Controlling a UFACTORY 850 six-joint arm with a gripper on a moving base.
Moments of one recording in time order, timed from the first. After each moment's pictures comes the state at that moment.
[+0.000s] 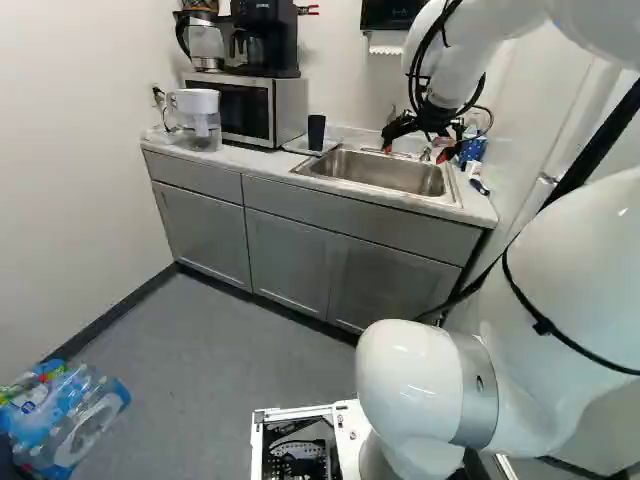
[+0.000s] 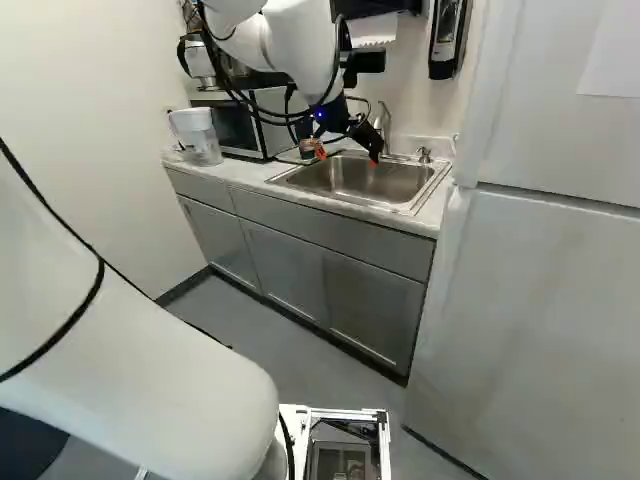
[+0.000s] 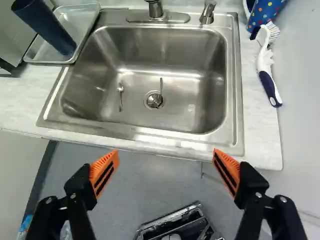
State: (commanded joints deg) arm -19.0 11.0 -57.1 2.1 -30.3 1.9
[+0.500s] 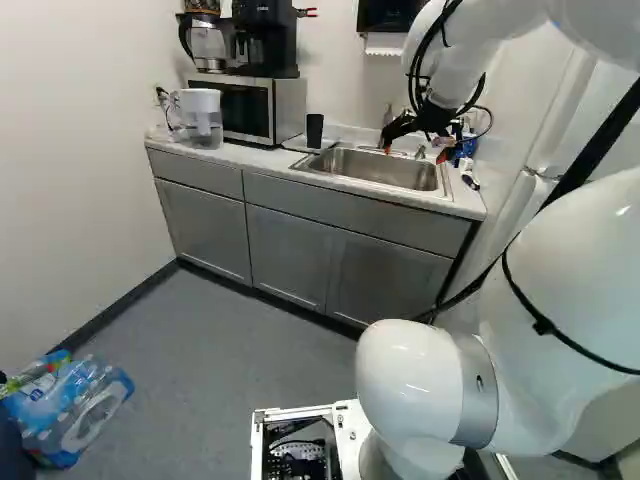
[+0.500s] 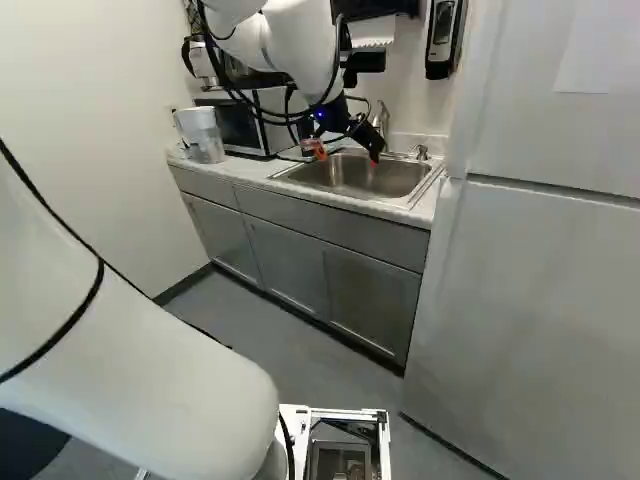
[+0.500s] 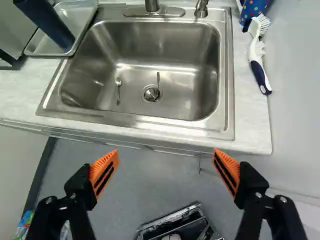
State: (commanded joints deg) arm -19.0 11.0 -57.1 2.1 -30.3 1.9
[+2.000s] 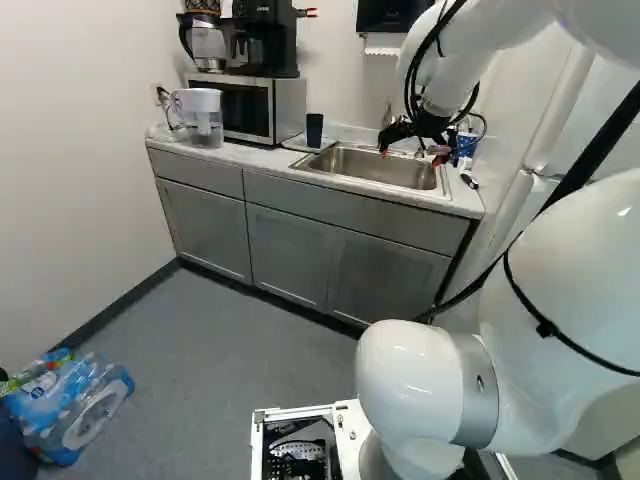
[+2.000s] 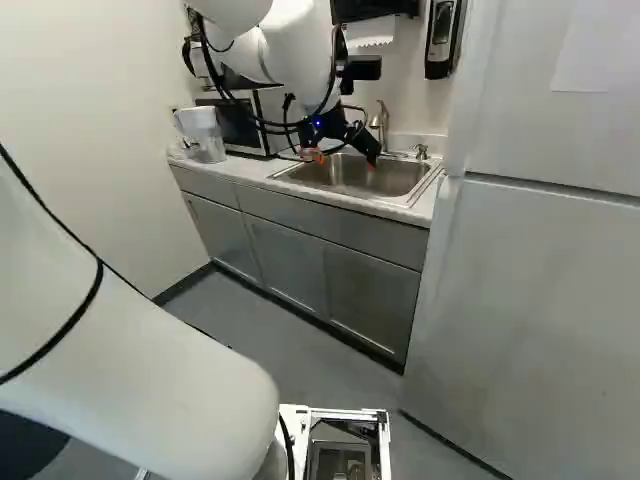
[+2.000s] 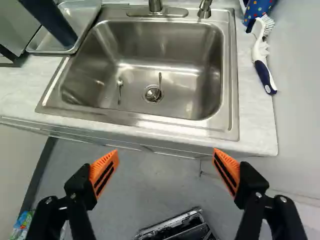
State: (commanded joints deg) arm -17.9 11.3 -54.0 2.0 -25.5 1.7
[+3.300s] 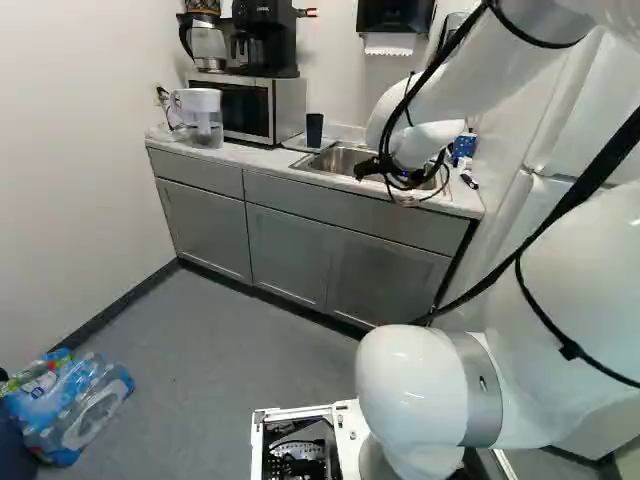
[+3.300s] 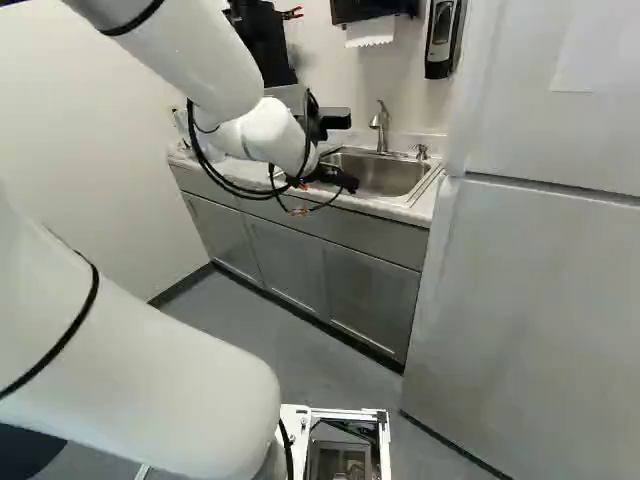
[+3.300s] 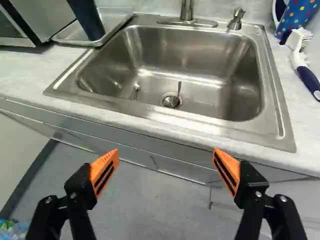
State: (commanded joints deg) arm -10.8 13.2 -34.7 1.2 4.3 1.1
